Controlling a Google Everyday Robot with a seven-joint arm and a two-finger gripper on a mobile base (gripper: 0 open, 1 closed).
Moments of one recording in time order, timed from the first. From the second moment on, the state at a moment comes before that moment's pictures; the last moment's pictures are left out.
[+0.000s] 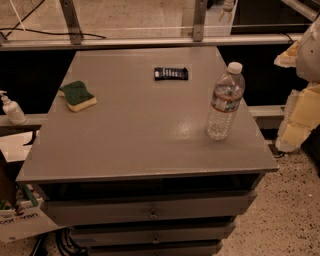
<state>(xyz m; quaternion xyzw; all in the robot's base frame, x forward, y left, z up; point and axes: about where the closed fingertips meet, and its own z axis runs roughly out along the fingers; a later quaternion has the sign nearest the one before) 0.438 -0.217 0.976 -0.60 0.78 -0.03 0.16</state>
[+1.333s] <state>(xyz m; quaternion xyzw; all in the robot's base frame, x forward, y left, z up) 0.473 -0.226 0.951 -0.58 0.77 0.04 0.26</state>
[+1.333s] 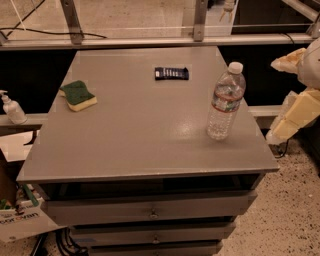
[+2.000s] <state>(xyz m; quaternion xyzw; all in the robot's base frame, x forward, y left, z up) 0.500 -0.200 0.916 -0.55 0.77 0.14 0.30</state>
